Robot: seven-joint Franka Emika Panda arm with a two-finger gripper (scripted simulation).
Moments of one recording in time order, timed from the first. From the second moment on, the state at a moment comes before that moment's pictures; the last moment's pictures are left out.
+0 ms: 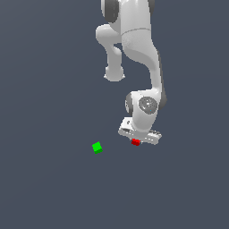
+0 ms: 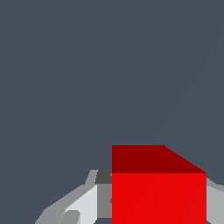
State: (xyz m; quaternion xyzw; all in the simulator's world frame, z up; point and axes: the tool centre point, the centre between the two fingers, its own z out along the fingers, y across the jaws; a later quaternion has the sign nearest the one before) arm 0.016 0.119 0.020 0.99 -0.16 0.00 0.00
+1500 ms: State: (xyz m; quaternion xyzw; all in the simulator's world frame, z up) arm 0.018 0.111 0.116 0.99 -0.16 0.00 0.00
